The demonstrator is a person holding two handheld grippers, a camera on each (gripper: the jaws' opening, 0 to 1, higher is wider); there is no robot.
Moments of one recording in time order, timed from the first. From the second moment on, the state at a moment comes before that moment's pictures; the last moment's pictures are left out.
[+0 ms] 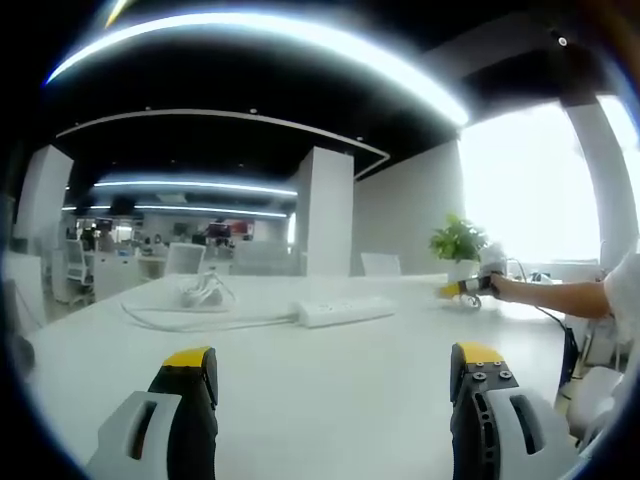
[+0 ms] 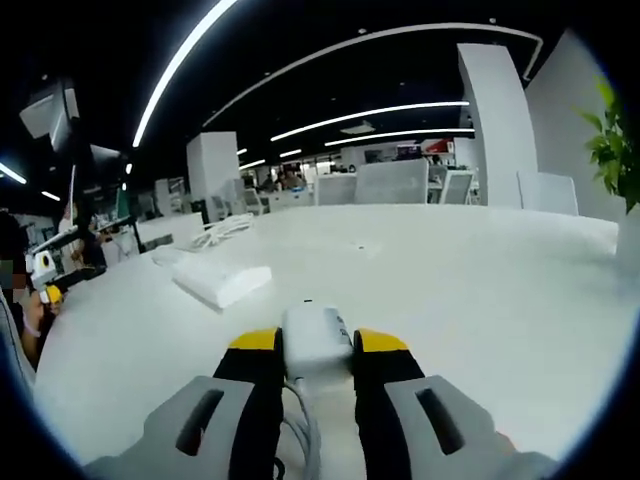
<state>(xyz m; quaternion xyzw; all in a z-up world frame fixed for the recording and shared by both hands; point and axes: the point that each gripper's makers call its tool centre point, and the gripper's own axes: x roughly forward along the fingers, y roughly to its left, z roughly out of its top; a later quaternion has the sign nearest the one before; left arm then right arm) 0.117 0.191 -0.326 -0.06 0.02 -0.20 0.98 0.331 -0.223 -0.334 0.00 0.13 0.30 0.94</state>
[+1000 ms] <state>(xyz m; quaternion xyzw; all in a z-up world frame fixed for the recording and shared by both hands) 0.117 0.194 -0.325 -0.06 0.03 -0.20 0.98 0.323 -0.204 -0.297 0.00 0.09 0.32 0.94</state>
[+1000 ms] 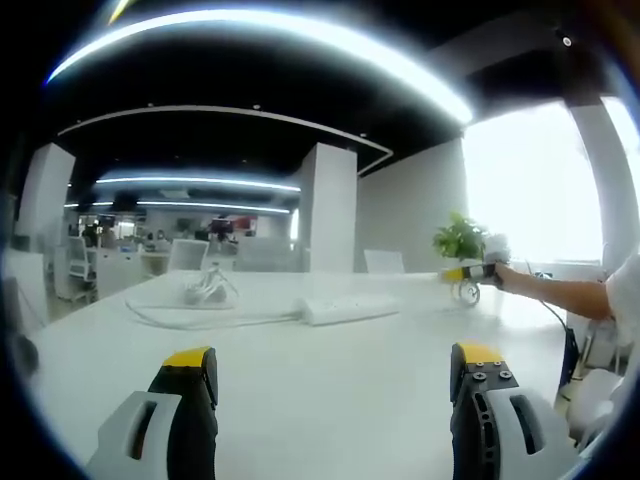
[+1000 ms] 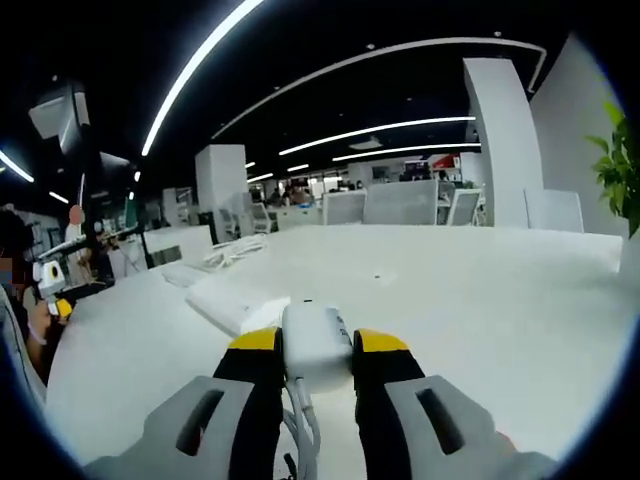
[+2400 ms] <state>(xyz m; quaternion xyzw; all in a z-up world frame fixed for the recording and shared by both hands) 0.115 0.196 -0.328 -0.07 0.03 -0.20 0.98 0.324 -0.130 -0.271 -0.02 0.08 0.38 0.92</state>
